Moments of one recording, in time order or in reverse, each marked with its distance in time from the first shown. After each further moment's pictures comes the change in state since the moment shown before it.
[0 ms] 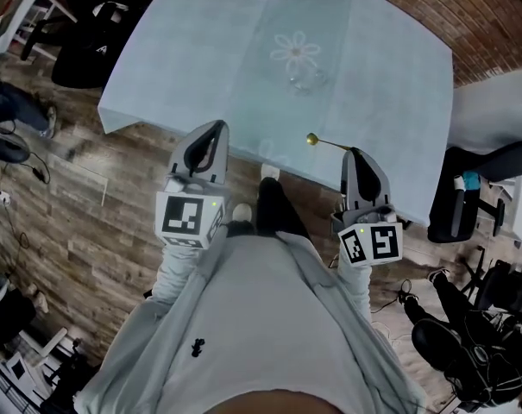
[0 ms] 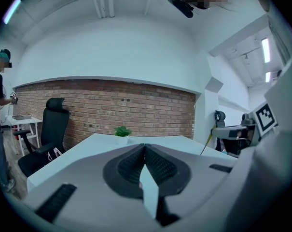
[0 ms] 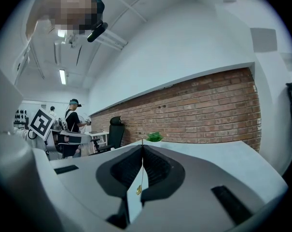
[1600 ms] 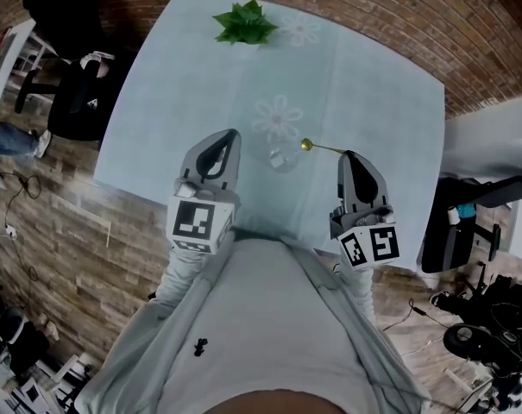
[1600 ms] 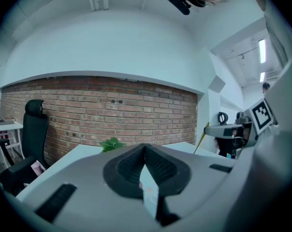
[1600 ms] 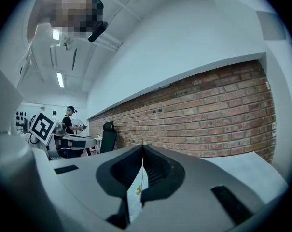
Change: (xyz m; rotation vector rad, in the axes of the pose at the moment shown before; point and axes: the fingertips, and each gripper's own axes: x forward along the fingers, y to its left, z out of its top) left arm 0.180 0.023 0.073 0.036 -0.024 -0.081; right arm 0.147 -0.098 0.062 0.007 -0.043 0.016
